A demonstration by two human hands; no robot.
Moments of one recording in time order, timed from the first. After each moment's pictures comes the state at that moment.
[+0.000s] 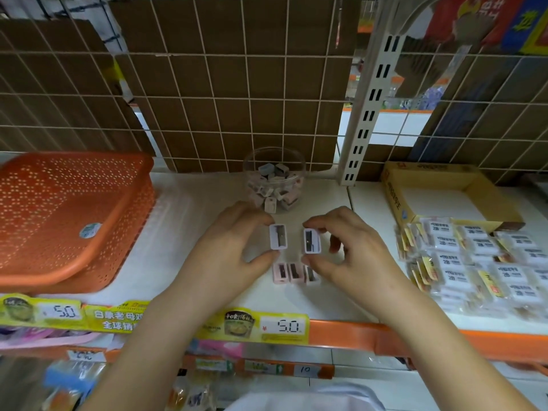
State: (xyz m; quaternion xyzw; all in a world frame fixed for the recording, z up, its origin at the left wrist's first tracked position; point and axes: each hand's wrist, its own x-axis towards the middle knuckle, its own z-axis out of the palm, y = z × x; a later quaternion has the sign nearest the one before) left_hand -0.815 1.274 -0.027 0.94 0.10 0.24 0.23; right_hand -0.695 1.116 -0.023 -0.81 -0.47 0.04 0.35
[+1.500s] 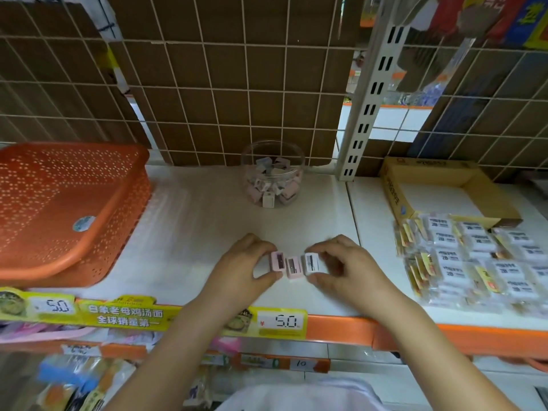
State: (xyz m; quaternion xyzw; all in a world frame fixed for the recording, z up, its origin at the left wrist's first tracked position) left_hand -0.802 1.270 -0.097 0.94 0.15 0.15 0.29; right_hand -0.673 1.109 -0.079 -0.83 -0.45 0.14 0.30
